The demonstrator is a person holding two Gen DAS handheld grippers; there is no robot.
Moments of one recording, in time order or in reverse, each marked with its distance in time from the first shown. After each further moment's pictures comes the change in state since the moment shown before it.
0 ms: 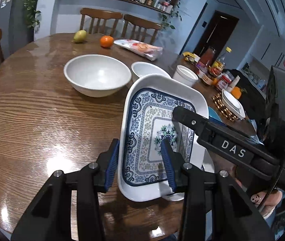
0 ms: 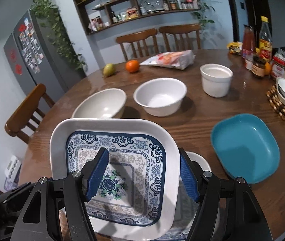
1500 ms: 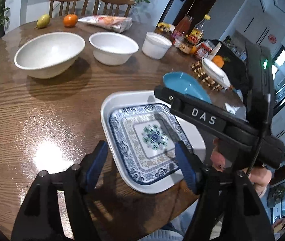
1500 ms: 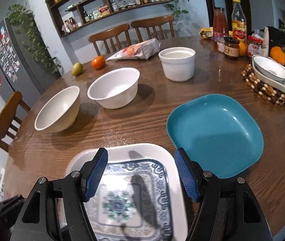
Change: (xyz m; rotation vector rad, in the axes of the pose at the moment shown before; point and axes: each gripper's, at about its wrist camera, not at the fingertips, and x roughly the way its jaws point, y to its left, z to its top) left arm 0.037 -0.036 -0.019 0.106 0.156 -0.128; right arm 0.011 -0.061 -0.012 0.095 0.015 -0.120
